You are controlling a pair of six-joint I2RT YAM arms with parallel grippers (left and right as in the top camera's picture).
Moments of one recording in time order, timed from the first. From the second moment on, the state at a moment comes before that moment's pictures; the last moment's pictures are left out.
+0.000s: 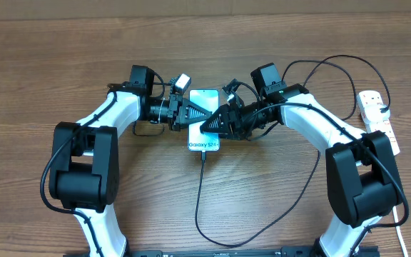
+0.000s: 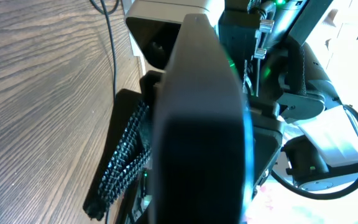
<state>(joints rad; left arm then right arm) -0.15 2.03 1.26 -0.62 1.50 -0.13 0.35 1.91 1.26 -0.61 -1.13 0.26</state>
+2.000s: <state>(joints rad) -0.06 2.03 1.26 -0.67 1.10 -0.16 0.35 1.91 1.26 -0.68 -0.78 0.33</state>
